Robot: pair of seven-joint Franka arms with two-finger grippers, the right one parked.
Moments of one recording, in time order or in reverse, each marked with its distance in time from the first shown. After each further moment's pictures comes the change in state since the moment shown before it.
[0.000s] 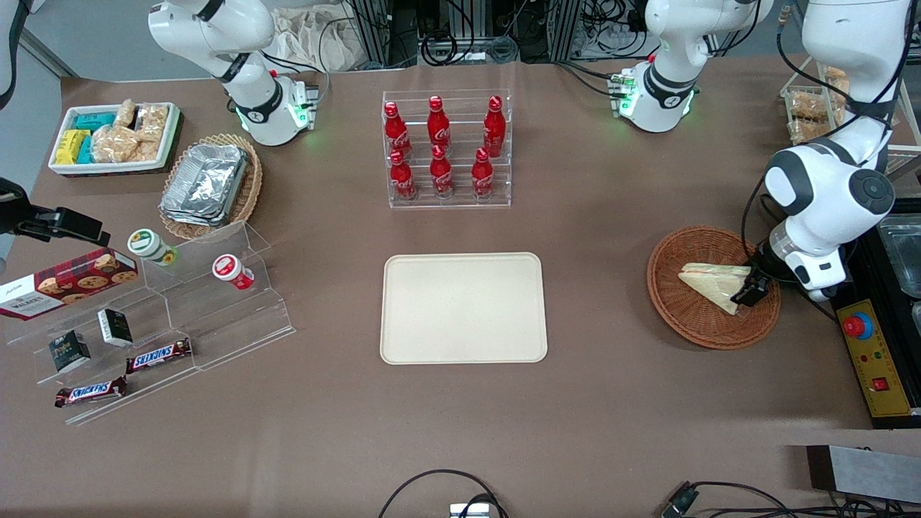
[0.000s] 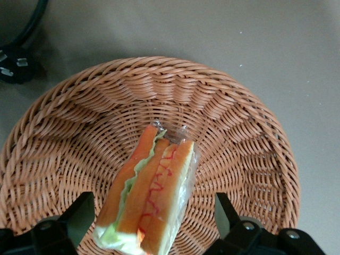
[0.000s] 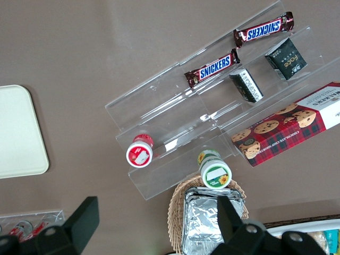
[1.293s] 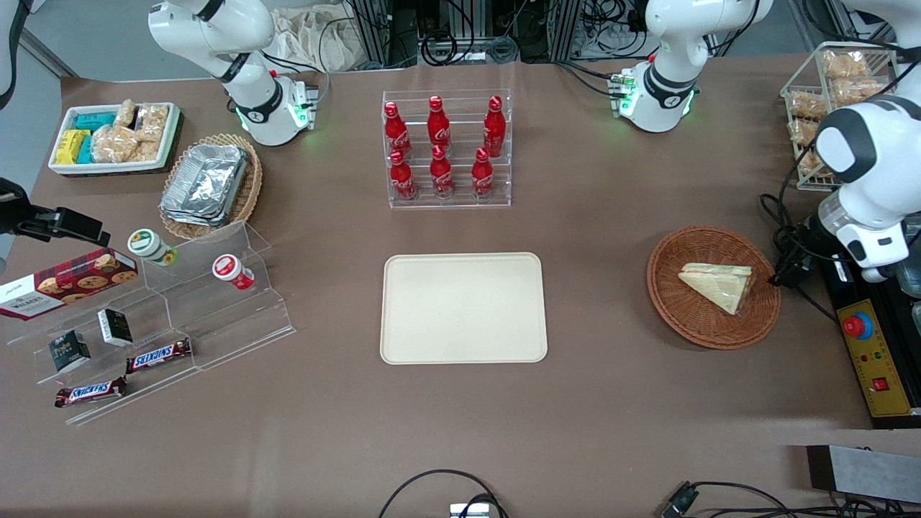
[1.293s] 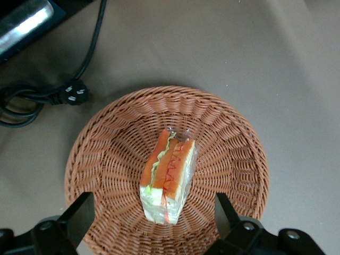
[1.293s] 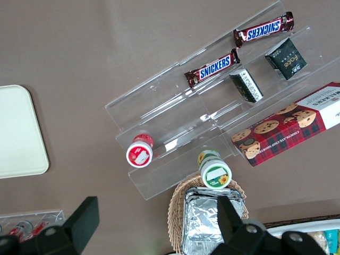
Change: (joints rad) arm 0.027 -0.188 0.017 0.037 0.075 -0.225 0.005
